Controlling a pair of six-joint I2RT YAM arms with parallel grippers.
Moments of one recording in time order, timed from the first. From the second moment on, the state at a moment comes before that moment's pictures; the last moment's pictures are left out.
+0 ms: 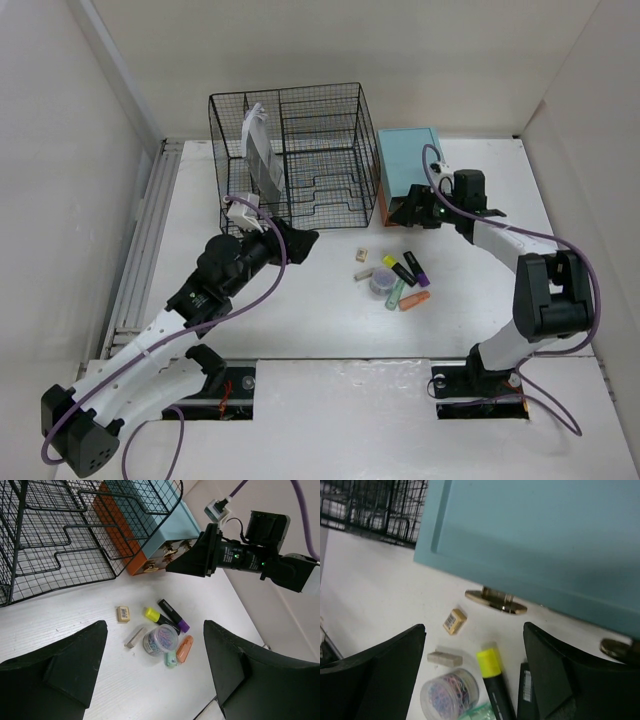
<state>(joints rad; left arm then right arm) -0.67 0.76 0.62 0.06 -0.02 -0.64 0.09 1.56 0.95 -0.06 -0.64 0.26</state>
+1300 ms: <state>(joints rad) -0.68 0.72 0.61 0.04 -0.05 -0.64 0.19 1.49 0.85 0.07 -0.23 0.48</state>
